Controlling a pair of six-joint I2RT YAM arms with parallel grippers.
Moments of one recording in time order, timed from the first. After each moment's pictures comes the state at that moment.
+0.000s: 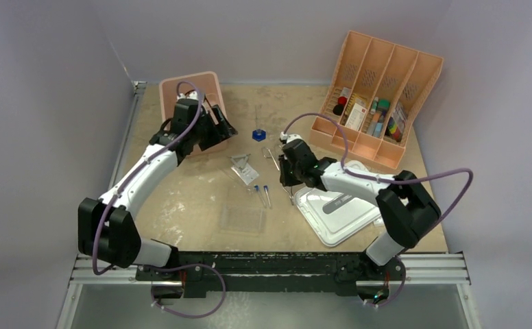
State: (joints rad) left arm -0.29 1.39 1.14 -0.40 0.12 -0.70; right arm 0.74 1.63 0.96 -0.25 0.15 0.44
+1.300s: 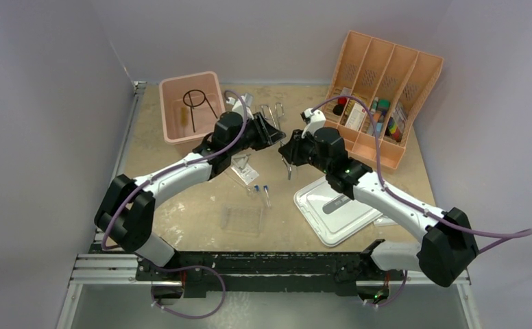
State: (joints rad) left arm -0.62 1.55 1.04 0.26 0.20 -0.88; right arm 0.65 1.26 0.88 0.01 0.01 0.42
